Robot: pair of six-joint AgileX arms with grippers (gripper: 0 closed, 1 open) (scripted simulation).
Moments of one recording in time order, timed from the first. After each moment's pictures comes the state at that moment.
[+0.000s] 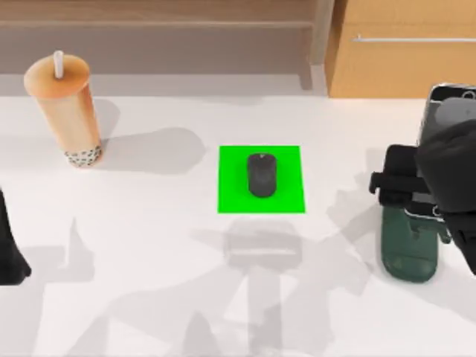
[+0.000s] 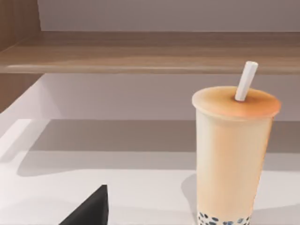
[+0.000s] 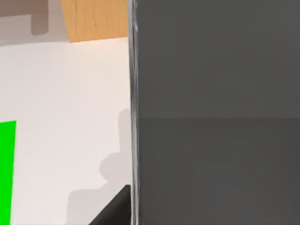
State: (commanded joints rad) left arm 0.00 0.00 0.00 0.00 0.00 0.00; right arm 0.71 1.20 0.69 -0.29 0.73 0.58
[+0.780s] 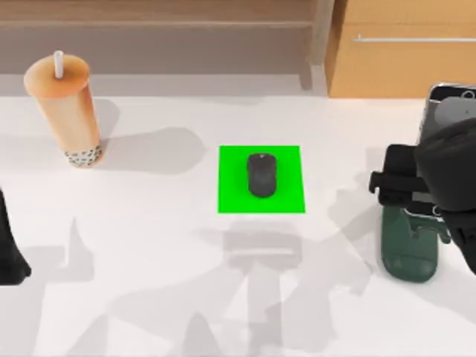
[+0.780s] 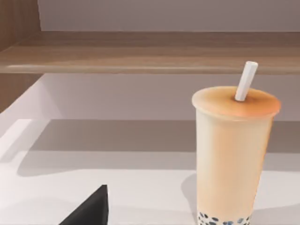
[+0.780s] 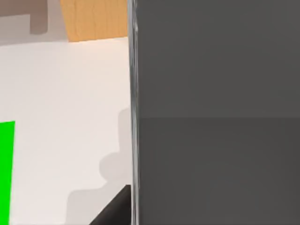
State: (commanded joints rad) left arm 0.00 0.00 0.00 0.00 0.00 0.00; right arm 0.70 1.21 0.69 -0.29 0.73 0.58
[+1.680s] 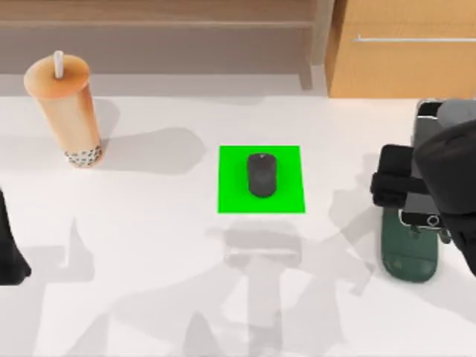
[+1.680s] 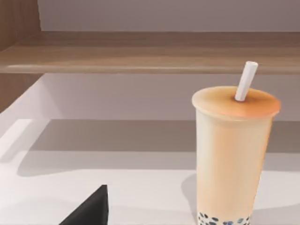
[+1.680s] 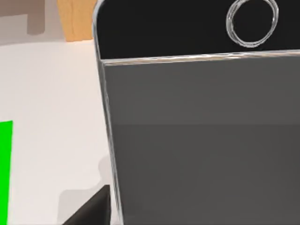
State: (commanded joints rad) left arm 0.00 0.00 0.00 0.00 0.00 0.00; right arm 0.72 1.20 0.69 -0.31 0.74 0.59
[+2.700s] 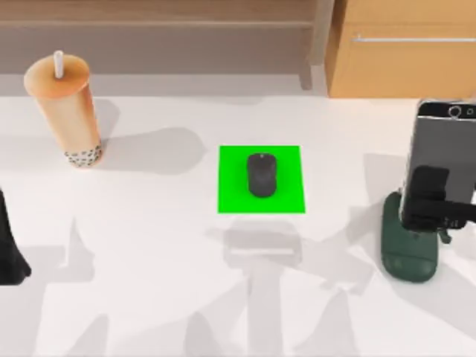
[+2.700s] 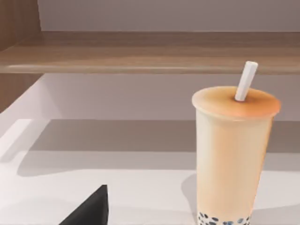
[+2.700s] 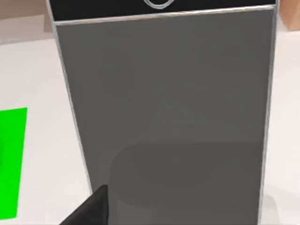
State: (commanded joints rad) left arm 0.00 0.00 0.00 0.00 0.00 0.00; right arm 0.72 0.96 0.59 -0.37 0.70 0.58
